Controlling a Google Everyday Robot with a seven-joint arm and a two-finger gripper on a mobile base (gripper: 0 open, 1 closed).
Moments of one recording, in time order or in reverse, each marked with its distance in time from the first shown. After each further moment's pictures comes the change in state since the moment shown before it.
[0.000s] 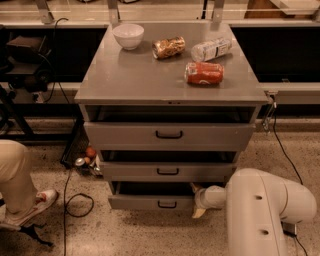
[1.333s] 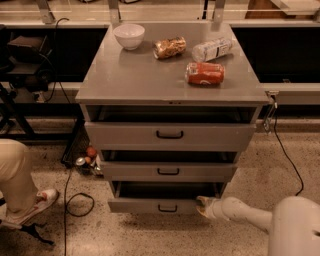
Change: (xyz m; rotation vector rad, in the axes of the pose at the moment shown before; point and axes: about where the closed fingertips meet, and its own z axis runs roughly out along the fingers) arm 0.025 0.045 -0.037 0.039 -0.097 0.145
